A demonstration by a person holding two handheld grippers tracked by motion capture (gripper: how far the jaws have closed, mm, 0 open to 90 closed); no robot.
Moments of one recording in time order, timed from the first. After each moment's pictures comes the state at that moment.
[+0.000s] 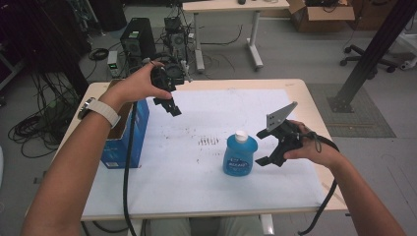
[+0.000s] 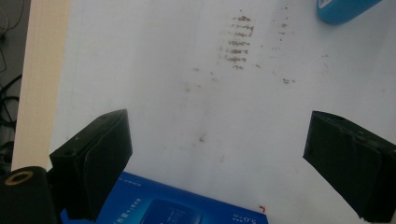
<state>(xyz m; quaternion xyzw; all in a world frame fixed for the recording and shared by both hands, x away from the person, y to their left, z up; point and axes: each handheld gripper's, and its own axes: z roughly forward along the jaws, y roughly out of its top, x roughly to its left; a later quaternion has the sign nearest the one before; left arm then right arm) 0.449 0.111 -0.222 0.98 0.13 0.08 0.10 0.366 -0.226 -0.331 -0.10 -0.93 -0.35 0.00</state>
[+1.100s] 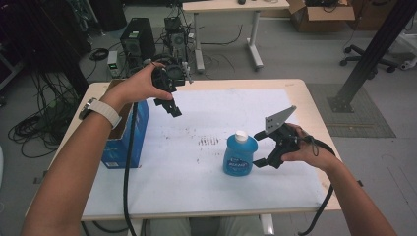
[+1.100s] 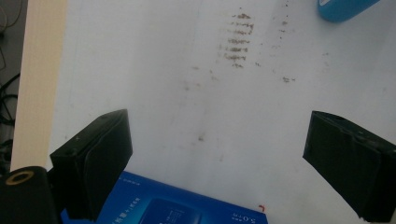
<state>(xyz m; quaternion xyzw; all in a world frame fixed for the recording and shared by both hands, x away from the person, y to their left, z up) 0.449 0.109 -0.223 0.98 0.13 0.08 0.10 0.367 -0.225 -0.345 -0.09 -0.93 -0.37 0.00</state>
